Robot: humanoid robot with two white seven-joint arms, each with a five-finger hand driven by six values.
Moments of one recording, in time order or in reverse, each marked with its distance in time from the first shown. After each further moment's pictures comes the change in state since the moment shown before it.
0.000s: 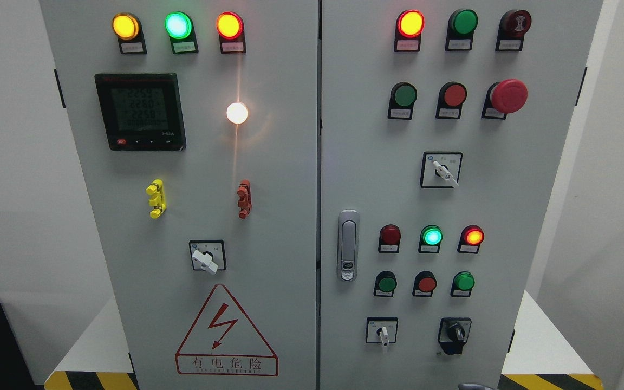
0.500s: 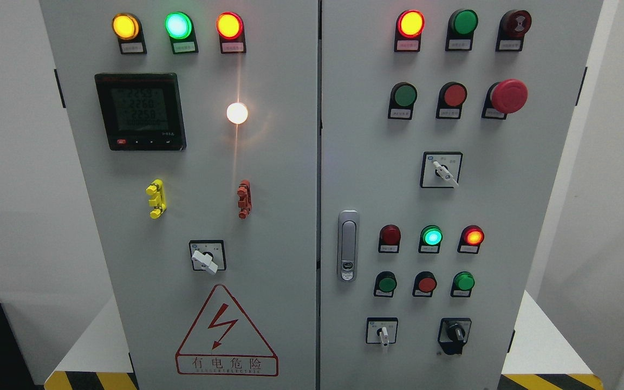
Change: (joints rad) left arm 0.000 0.000 0.000 0.000 0.000 0.000 0.000; right arm 0.078 -0.004 -0.003 -0.013 -0.219 -0.041 0.085
